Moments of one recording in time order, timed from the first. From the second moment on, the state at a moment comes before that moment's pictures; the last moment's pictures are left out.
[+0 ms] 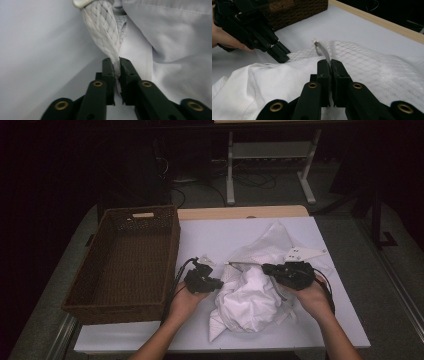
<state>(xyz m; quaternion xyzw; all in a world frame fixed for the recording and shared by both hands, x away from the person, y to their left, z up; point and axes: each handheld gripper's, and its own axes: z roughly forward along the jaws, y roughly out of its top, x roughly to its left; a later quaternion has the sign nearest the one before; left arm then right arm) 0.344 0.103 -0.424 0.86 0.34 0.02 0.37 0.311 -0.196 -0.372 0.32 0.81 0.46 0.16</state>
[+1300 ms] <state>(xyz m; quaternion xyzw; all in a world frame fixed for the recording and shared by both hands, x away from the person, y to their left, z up) 0.358 0.034 -0.428 0.89 0.19 0.00 0.41 0.307 -0.194 -0.382 0.30 0.82 0.47 0.14</state>
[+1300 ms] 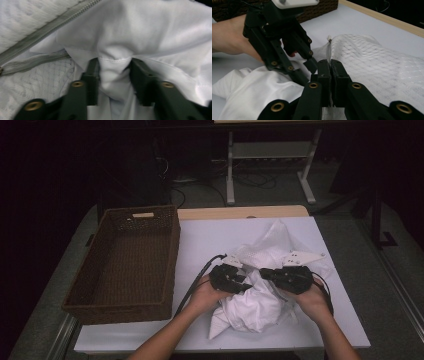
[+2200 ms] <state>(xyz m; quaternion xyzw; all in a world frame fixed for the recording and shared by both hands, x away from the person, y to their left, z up) 0.373 0.021 -0.408 0.87 0.25 0.07 0.42 0.294 -0.172 -0.376 0.25 0.83 0.49 0.11</state>
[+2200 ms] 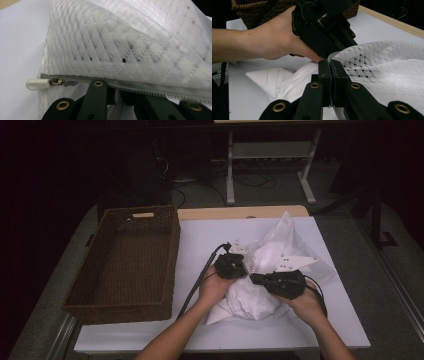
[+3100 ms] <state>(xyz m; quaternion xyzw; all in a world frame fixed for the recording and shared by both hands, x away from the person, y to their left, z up) 0.328 0.071 -0.405 0.88 0.23 0.03 0.42 0.294 -0.174 -0.379 0.26 0.82 0.49 0.12</state>
